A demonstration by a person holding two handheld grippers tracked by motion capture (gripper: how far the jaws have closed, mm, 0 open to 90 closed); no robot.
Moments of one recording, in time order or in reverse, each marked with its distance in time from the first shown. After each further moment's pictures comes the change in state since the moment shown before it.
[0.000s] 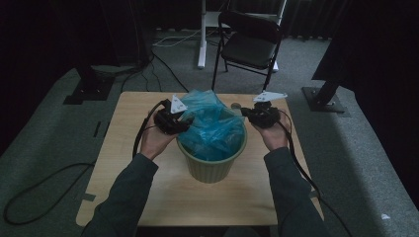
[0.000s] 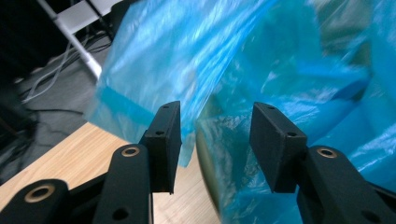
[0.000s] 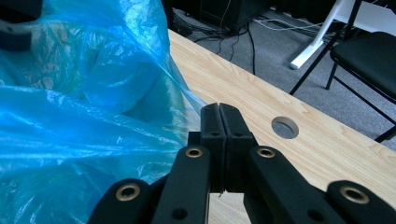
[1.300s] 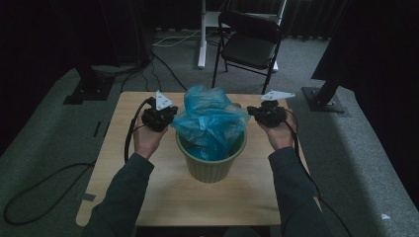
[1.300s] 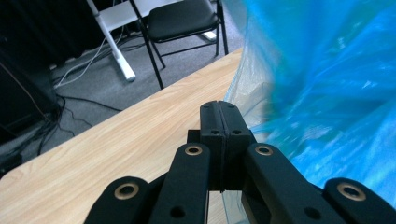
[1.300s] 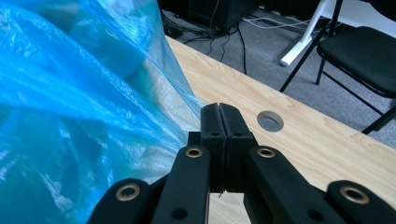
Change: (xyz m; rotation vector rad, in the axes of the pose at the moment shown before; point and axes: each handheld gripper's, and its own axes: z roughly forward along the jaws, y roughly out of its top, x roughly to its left) left arm 0.030 -0.016 -0.014 -0.057 0.099 -0.143; right arm -0.014 -0.005 -0.011 0.001 -0.032 0.041
